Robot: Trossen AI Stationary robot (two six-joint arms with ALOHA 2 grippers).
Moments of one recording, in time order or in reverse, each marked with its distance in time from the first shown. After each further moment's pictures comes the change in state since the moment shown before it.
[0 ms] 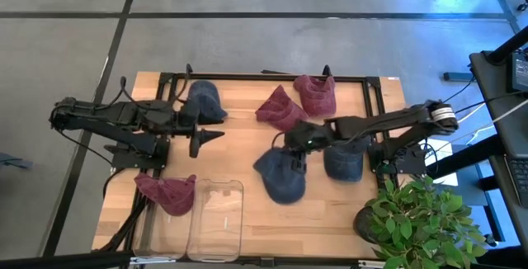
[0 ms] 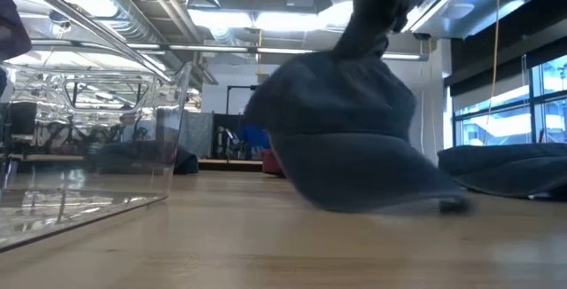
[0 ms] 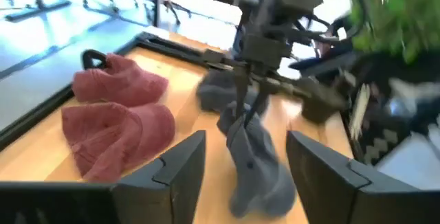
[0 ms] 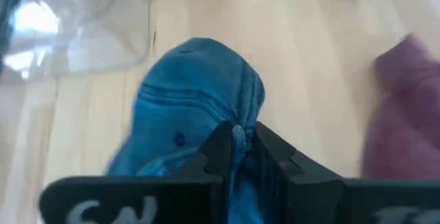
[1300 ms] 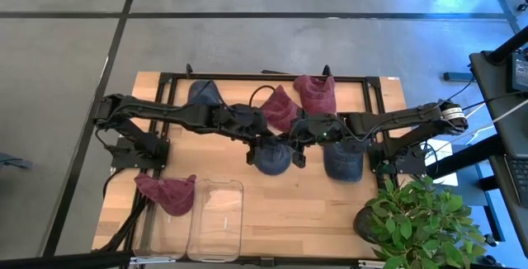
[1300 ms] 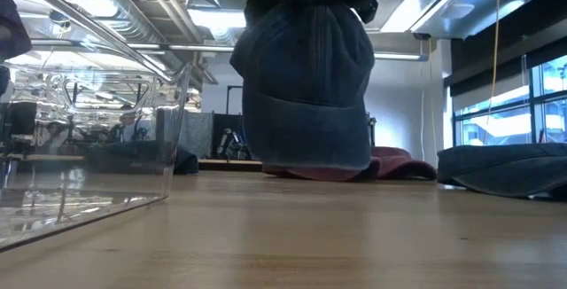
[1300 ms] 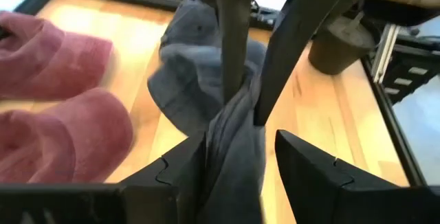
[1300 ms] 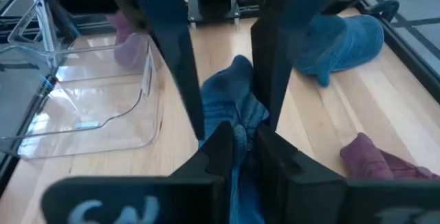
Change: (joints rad) left arm 0.135 0.707 0.321 0.112 0.277 0.166; right arm -0.001 -0.091 0.002 0.197 0.065 -0.078
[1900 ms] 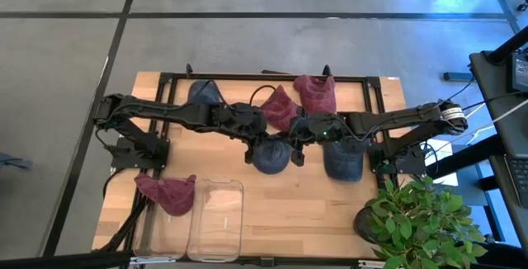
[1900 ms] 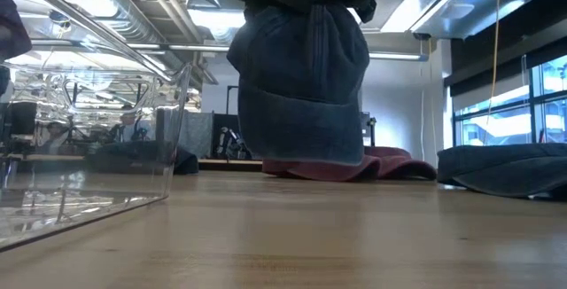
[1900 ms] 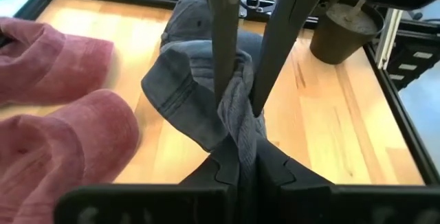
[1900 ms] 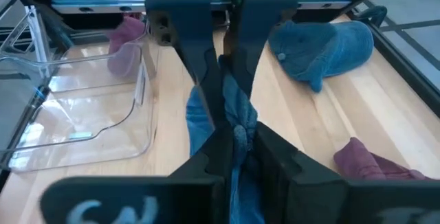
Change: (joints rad) left arm 0.006 -0.004 -0.001 -0.021 0.020 0.064; right arm -0.009 0.002 0.000 0.023 0.023 0.008
